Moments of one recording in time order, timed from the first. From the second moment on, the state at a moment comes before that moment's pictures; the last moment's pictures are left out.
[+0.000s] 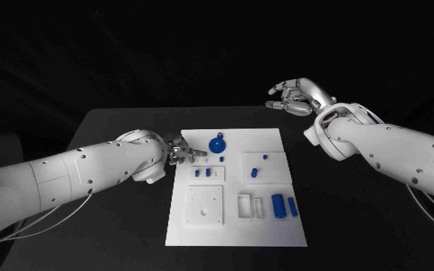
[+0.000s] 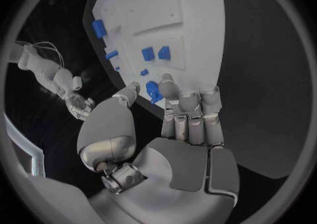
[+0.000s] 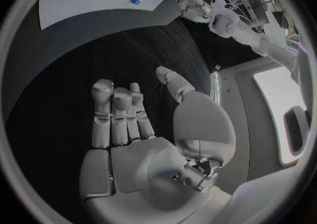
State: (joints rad) left arm 1.27 -0.70 -0.15 1.30 -1.00 -0.14 -0.41; left_hand 0.74 -0.28 0.46 0.14 0.05 1.07 0.01 0.41 0.80 1.35 -0.09 1.01 0.60 1.21 -0.20 1.34 0.64 0.12 0.99 -0.15 1.12 1.28; right arm 1.27 -0.72 0.00 1.24 -1.03 -0.53 0.16; right_hand 0.96 -0.18 0.44 -0.21 0.44 0.84 0.14 0.26 0.41 0.97 0.05 1.24 1.02 1.21 -0.06 1.21 0.99 0.18 1.19 -0.05 0.97 1.31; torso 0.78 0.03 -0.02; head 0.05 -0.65
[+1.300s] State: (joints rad) left arm 1.27 -0.50 -0.18 1.13 -1.44 -0.37 0.09; left_hand 1.21 -0.19 0.62 -0.29 0.07 0.94 0.13 0.28 0.60 1.09 0.09 0.30 0.20 1.04 -0.02 1.22 0.51 0.07 0.86 -0.11 0.99 1.26; right arm 1.27 -0.71 0.00 1.24 -1.03 -0.53 0.16; right_hand 0.96 -0.18 0.44 -0.21 0.45 0.84 0.14 0.26 0.41 0.97 0.05 1.24 1.02 1.21 -0.06 1.21 0.99 0.18 1.19 -0.05 0.97 1.31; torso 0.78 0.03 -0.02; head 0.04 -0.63
